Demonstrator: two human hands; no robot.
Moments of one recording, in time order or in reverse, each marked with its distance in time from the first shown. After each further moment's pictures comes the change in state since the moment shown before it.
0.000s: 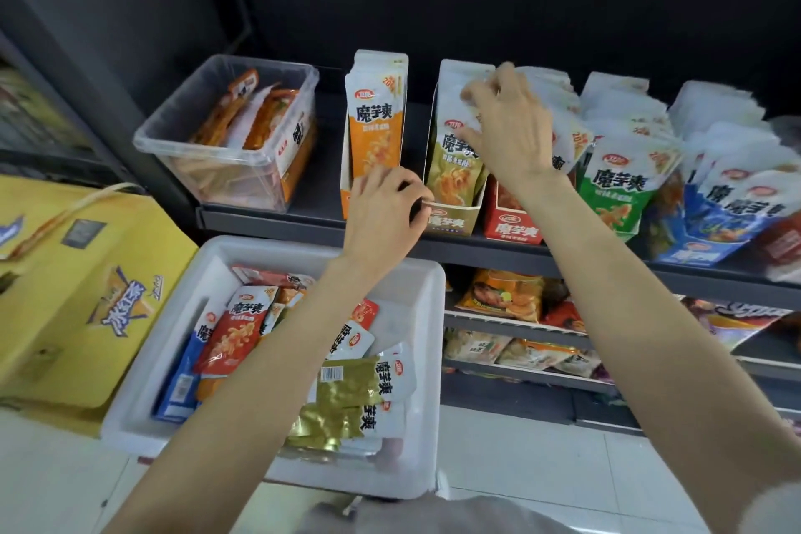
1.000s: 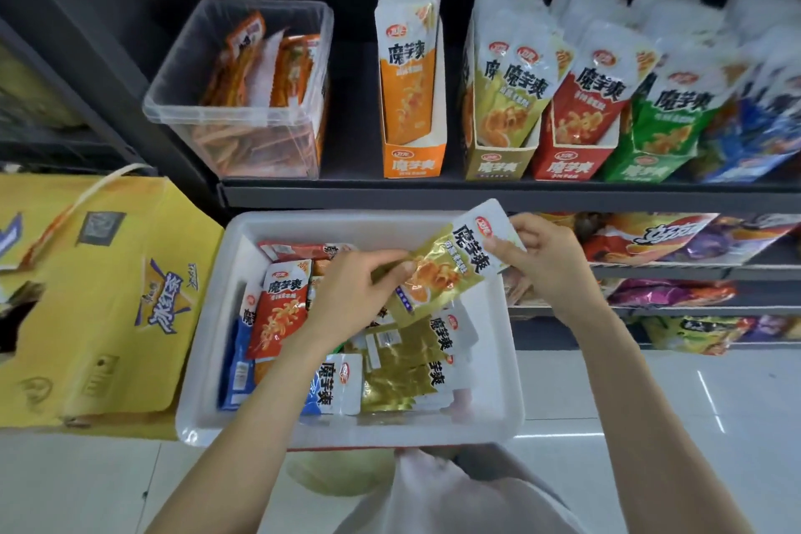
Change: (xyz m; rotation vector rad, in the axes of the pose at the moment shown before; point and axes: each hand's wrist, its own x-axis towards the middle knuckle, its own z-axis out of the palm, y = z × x) left_hand -0.117 -0.068 -0.051 -0.605 -0.539 -0.292; right_hand -0.170 -0.092 -0.007 1.036 -0.349 0.807
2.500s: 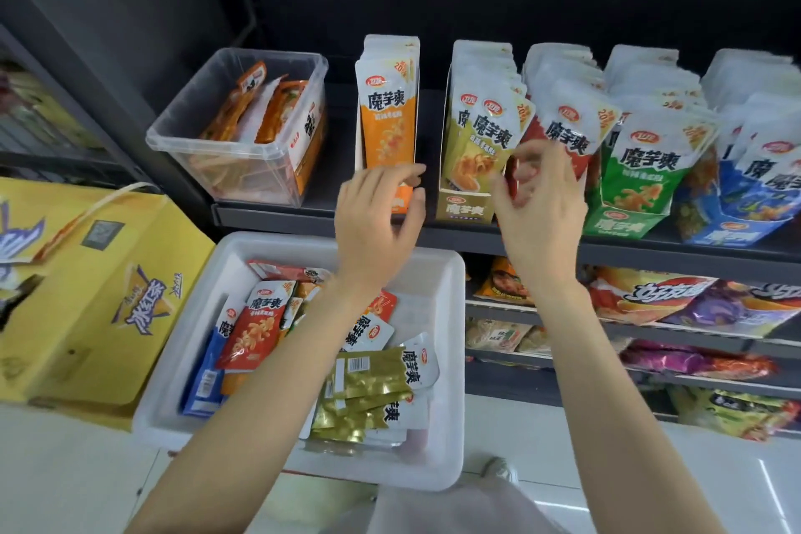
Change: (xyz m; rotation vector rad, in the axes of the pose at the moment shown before) left_hand 0.091 0.069 0.028 0.240 0.837 0.459; right_hand 0.061 -0.042 -0.039 -0.321 0.539 -0.652
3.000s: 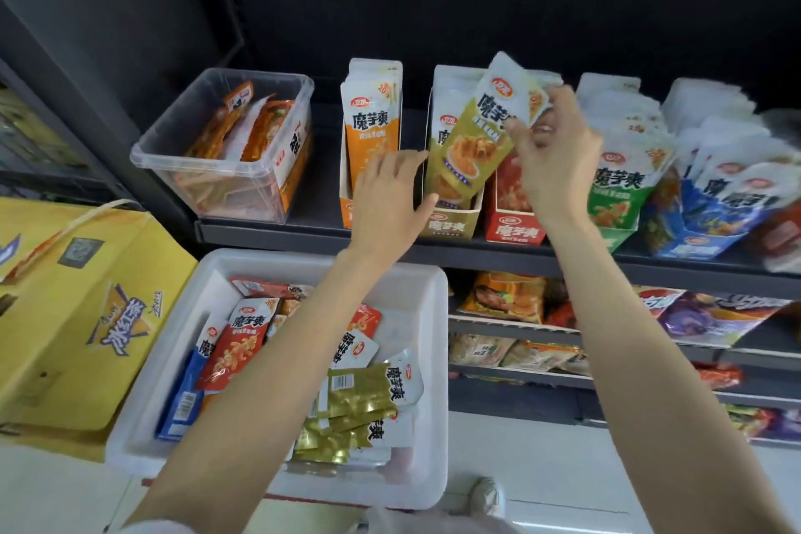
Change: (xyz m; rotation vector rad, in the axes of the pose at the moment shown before) left_hand 0.036 0.000 0.029 0.242 -0.339 -0.064; right_hand 0.072 0.012 -0.009 0.030 -0.019 0.059
